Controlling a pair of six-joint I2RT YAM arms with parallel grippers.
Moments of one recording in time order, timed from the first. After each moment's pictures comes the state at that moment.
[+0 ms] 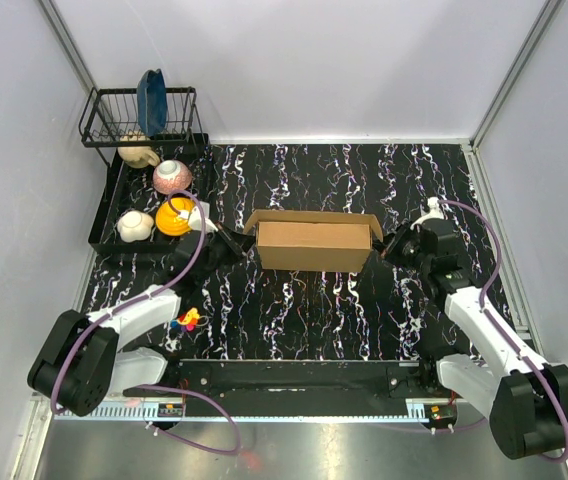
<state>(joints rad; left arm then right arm) -0.45 1.19 0.41 0.51 0.09 -0.91 0.19 0.99 0.55 -0.03 -0.24 0.74</state>
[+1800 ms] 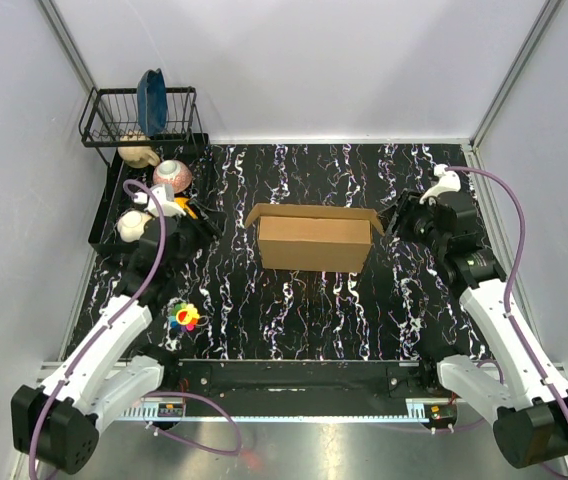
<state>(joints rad) -0.35 0.85 0.62 -0.03 -0.11 -0.67 0.23 0.94 0.89 -0.34 -0.09 0.42</state>
